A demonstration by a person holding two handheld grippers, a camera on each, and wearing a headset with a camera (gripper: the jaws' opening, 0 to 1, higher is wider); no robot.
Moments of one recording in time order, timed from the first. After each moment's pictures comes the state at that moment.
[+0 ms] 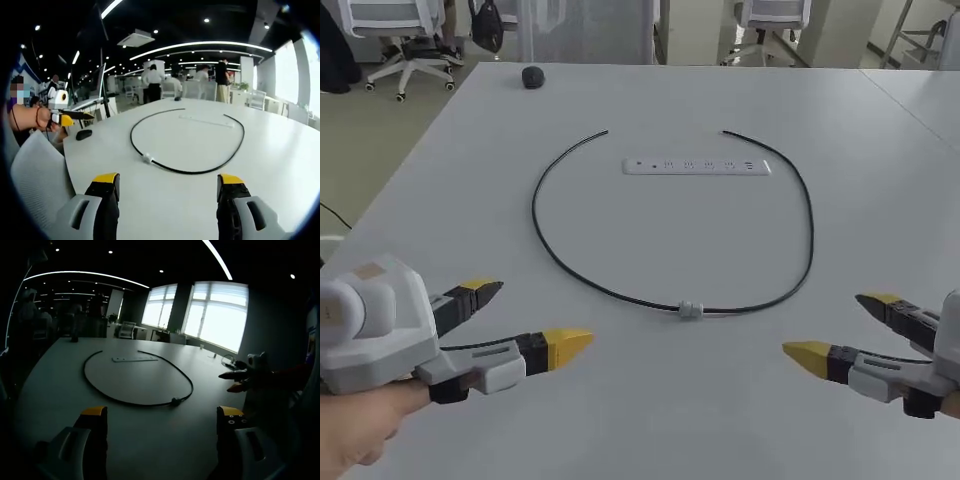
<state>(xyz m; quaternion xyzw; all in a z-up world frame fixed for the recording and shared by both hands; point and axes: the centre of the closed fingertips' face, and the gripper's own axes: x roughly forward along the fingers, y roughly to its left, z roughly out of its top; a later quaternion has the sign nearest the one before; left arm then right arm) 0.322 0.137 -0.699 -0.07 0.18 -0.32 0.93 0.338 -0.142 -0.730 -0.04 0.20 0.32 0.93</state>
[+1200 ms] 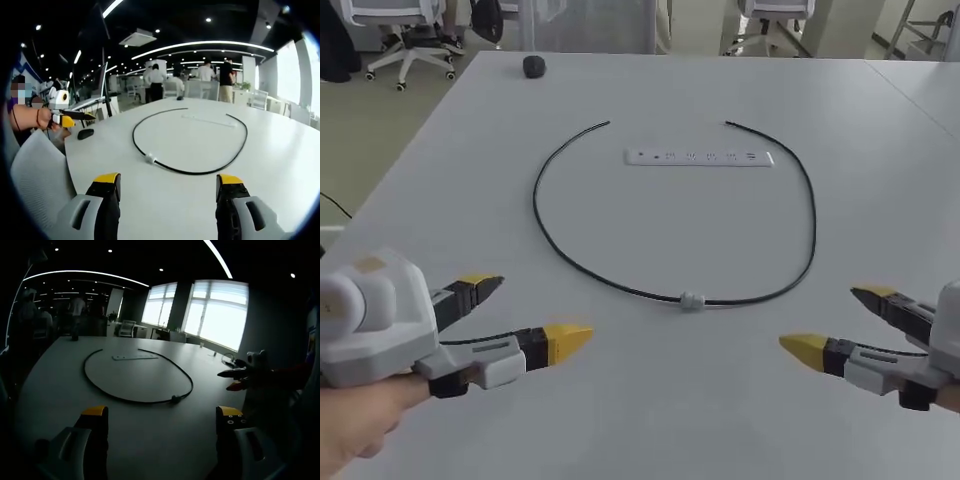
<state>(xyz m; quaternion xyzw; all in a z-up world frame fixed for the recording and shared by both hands) 0.318 0.138 -0.703 -0.07 0.19 -0.32 0.93 0.338 -0.133 -0.732 -0.04 0.21 0.33 0.92</state>
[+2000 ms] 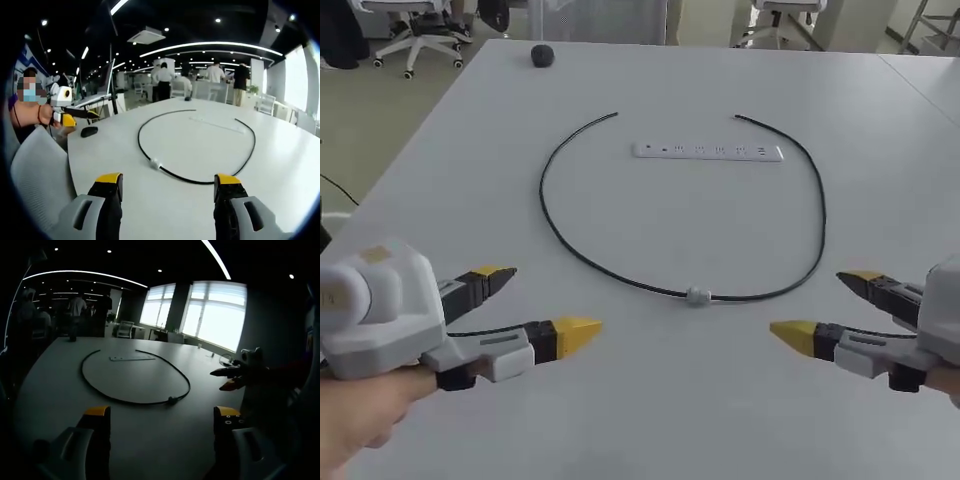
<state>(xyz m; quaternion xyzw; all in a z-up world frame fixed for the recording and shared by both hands) 0.316 0.132 -0.699 -0.07 0.18 -0.33 0.92 0.349 -0.112 -0.728 -0.07 0.20 0.36 0.91</state>
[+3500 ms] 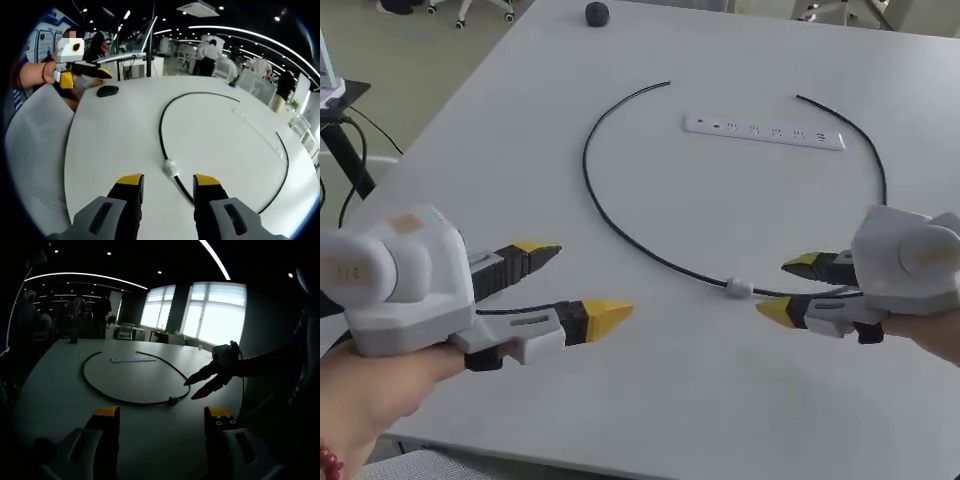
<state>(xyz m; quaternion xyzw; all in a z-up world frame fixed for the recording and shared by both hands) 0.311 0.137 -0.699 -0.07 0.17 -0.32 0.93 0.386 -0.035 -0.778 -0.23 0.27 0.49 0.79</state>
